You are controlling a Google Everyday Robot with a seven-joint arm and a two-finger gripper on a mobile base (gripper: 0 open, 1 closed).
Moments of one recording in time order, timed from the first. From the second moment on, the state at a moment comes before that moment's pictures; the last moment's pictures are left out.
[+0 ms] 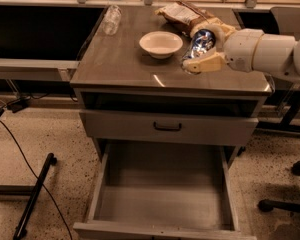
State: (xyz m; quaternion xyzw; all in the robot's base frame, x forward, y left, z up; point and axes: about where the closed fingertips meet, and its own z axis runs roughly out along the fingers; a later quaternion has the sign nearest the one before) arm 0.655 -0.153 0.938 -0.43 0.64 0.16 0.62
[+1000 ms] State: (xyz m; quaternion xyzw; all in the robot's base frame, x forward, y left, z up) arm 0.706 -0.205 0.919 -0.34 0.73 0.13 0.58
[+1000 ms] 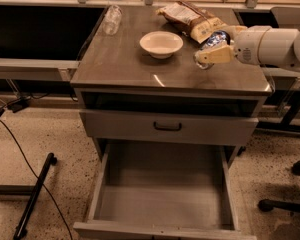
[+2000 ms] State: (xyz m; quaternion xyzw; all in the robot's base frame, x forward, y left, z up) arm 0.715 -0.209 0.873 -0.33 0.76 0.16 0.54
